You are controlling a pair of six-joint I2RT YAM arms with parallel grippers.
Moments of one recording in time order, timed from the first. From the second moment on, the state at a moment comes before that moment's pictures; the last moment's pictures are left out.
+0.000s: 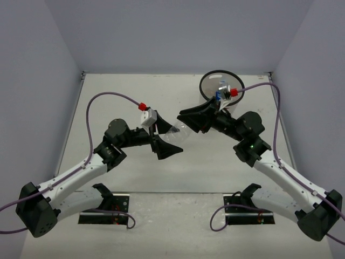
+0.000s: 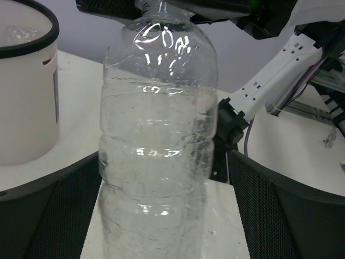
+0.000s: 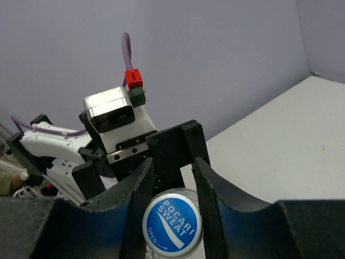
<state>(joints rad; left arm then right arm) -0.71 1.00 0.68 0.42 0.72 -0.36 0.66 0.99 0.85 0.43 -0.49 0.67</state>
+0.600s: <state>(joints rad) -0.71 0.84 0.72 0.06 0.23 -0.22 0.59 0.95 1.25 0.05 0.21 0.27</state>
